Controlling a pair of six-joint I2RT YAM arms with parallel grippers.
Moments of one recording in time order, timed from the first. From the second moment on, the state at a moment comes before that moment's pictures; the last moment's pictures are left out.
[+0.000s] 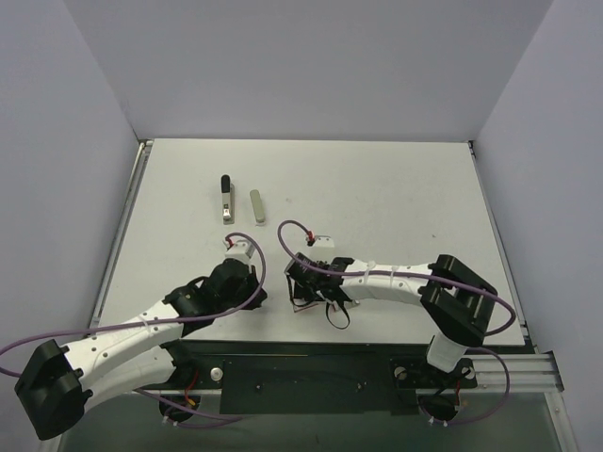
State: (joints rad) left arm -0.84 0.91 0.47 -0.29 -0.15 -0.74; right arm 1.05 1.70 0.94 -0.39 0.39 1.00
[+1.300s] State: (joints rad) left arm -0.84 1.18 0.44 -0.15 -0.10 -0.75; right arm 0.63 1.10 0.56 -0.50 0.19 0.70
